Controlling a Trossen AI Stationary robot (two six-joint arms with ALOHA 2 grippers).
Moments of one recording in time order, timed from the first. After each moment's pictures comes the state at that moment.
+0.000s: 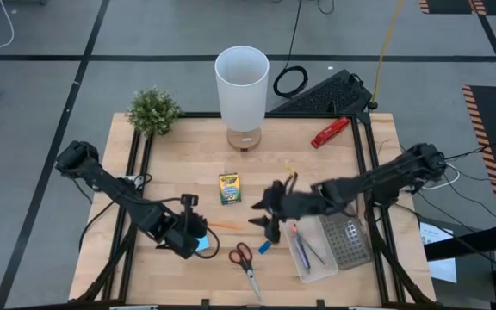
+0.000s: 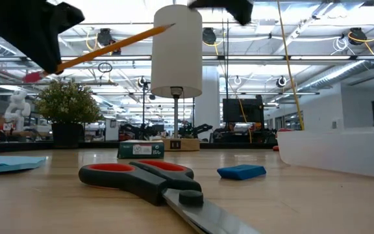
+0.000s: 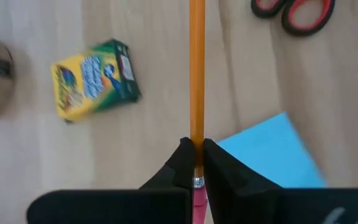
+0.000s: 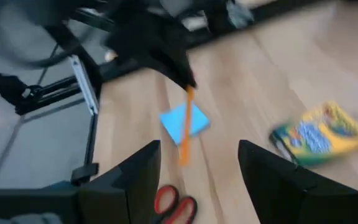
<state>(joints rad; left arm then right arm) -0.60 1.49 1.09 -0.91 -0.42 -0.36 0.33 1.55 1.19 -0.18 0.24 0.55</state>
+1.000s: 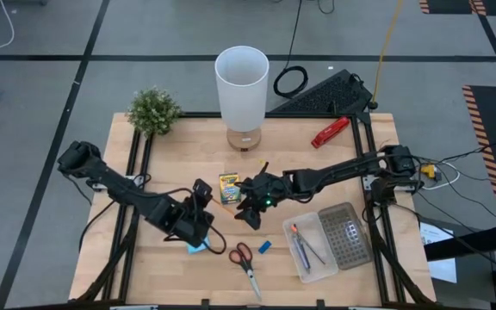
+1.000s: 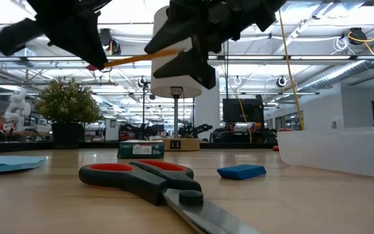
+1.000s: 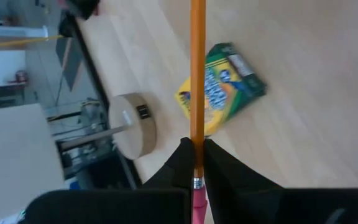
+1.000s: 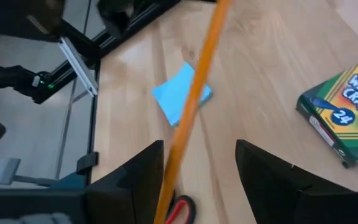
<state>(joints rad) -0.51 1.51 1.09 -0.91 -0.77 0.26 0.10 1.81 1.19 0.02 -0.19 0.61</state>
